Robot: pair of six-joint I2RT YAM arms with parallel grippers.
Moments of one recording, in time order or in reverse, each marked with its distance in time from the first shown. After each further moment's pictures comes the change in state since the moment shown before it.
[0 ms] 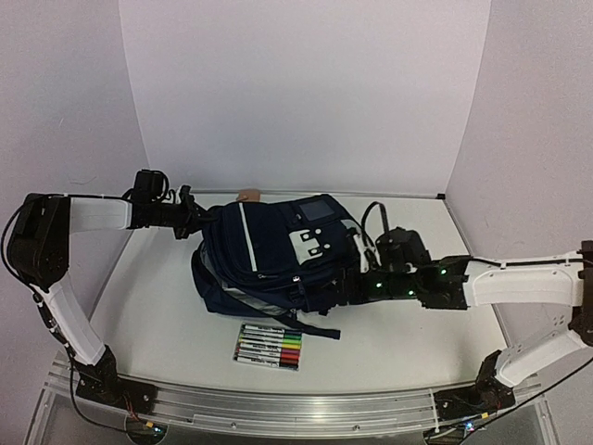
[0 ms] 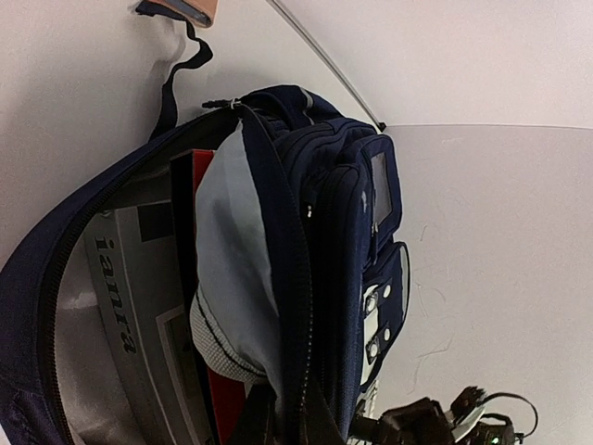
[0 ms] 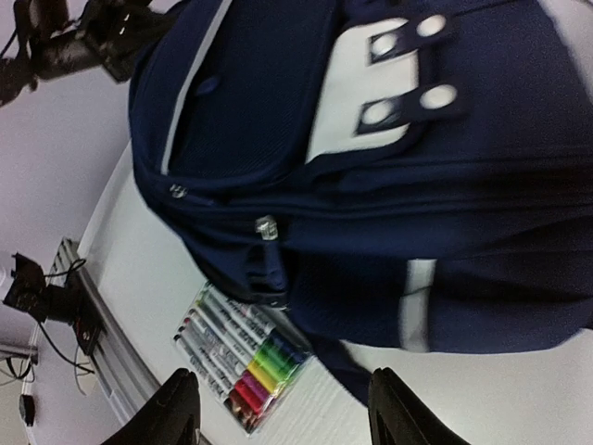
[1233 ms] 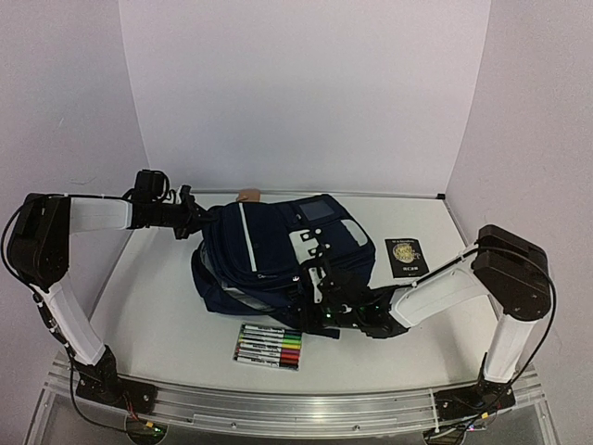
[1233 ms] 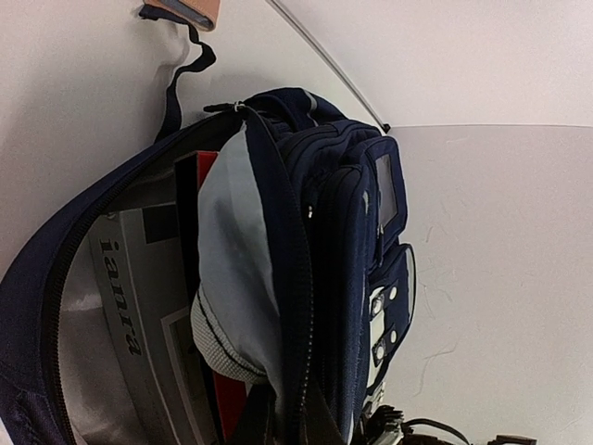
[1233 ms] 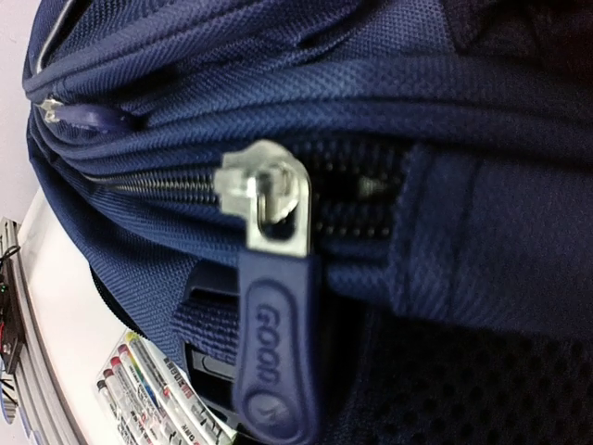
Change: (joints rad) left arm -0.005 0.002 0.000 -0.004 -0.019 0.016; right arm 0.175 0.553 0.048 0.498 0.142 0.008
